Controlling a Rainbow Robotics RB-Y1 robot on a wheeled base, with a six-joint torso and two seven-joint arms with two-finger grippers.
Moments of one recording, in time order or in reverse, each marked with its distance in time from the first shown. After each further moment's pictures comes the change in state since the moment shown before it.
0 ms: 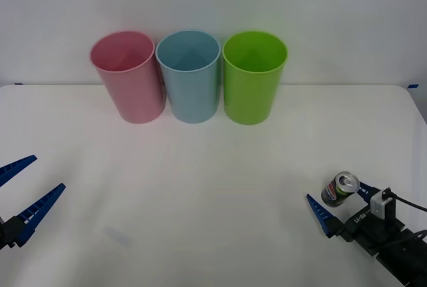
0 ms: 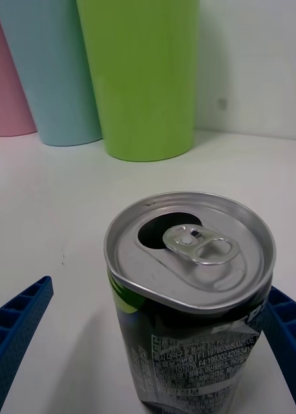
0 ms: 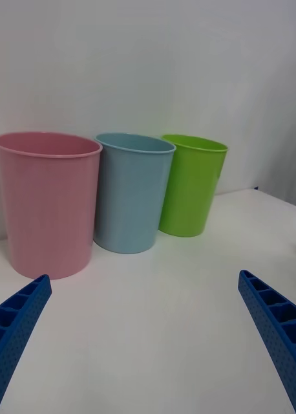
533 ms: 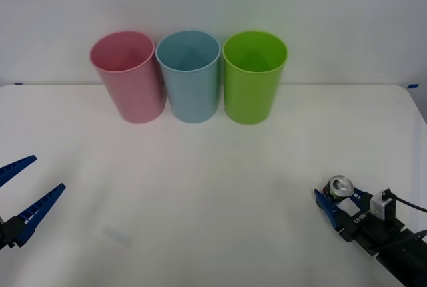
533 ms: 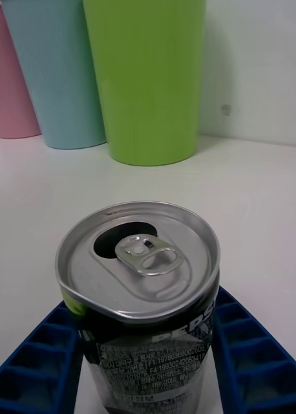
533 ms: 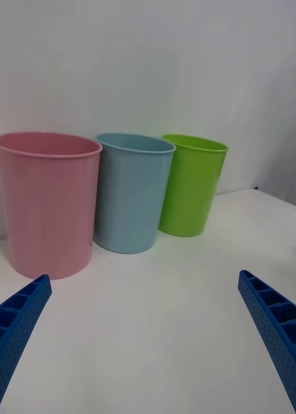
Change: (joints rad) right arm 0.000 0.000 0.000 0.000 -0.008 -0.013 0.019; left arm 0.000 0.000 0.000 0.000 0.000 0.000 0.000
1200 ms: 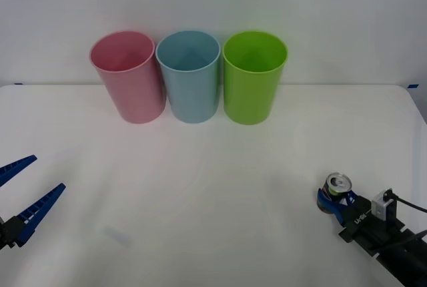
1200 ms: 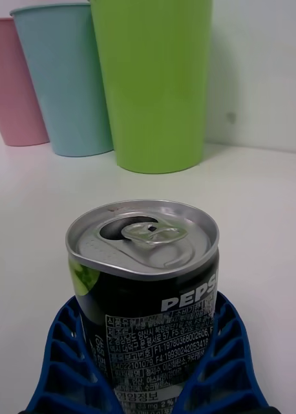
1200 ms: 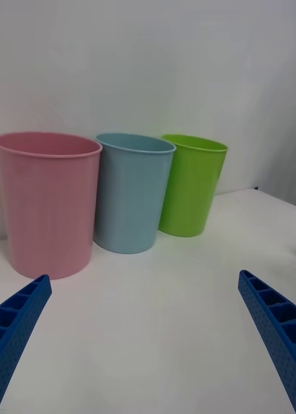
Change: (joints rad) right arm 0.001 -0.001 0.000 0.000 -0.015 -0.033 0.002; left arm 0.000 0.000 0.000 0.000 0.000 0.000 0.000
